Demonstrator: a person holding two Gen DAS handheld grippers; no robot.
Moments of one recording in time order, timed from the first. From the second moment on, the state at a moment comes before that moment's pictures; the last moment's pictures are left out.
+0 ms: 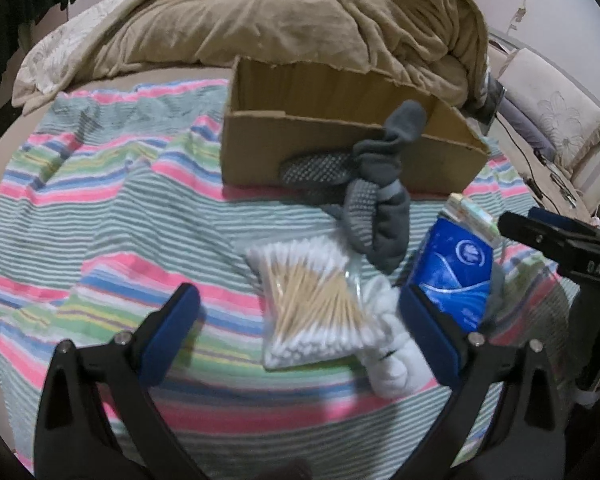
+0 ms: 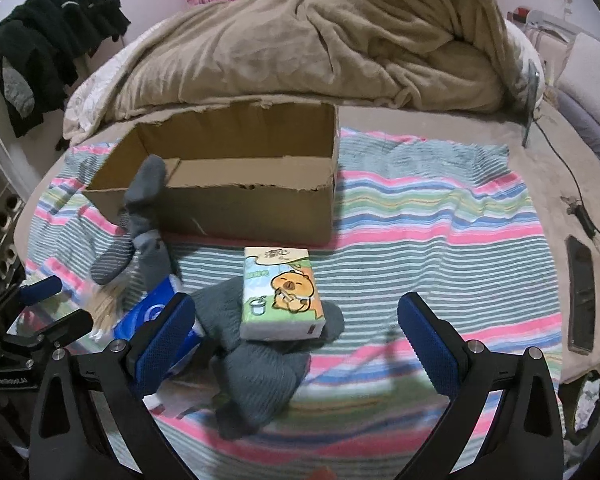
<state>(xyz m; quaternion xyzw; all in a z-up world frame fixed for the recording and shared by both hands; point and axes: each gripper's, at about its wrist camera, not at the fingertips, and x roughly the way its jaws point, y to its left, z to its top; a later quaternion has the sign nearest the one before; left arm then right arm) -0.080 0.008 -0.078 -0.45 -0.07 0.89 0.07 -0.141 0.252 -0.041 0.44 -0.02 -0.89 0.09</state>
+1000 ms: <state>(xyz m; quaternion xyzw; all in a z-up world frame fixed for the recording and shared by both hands) -0.071 0.001 -0.069 -0.43 -0.09 0.89 0.11 -0.132 0.255 -0.027 0.42 -0.02 -0.90 0.13</state>
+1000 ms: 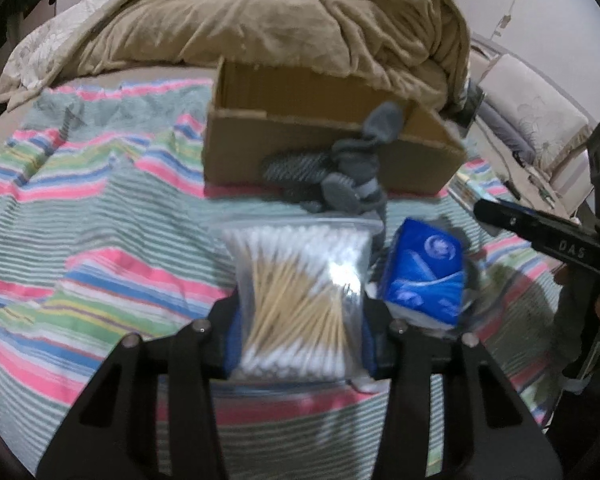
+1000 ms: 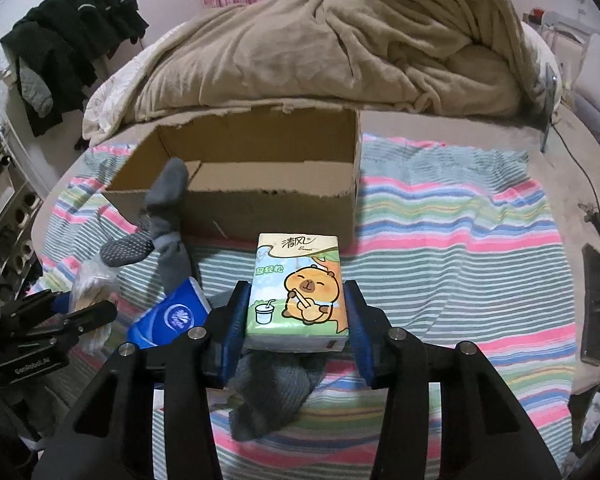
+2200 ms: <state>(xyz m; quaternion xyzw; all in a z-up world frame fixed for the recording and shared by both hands) -0.222 -0.024 -0.022 -0.41 -0.05 0.90 0.12 -0.225 0.244 0.021 0.39 0.00 -0.91 0.14</state>
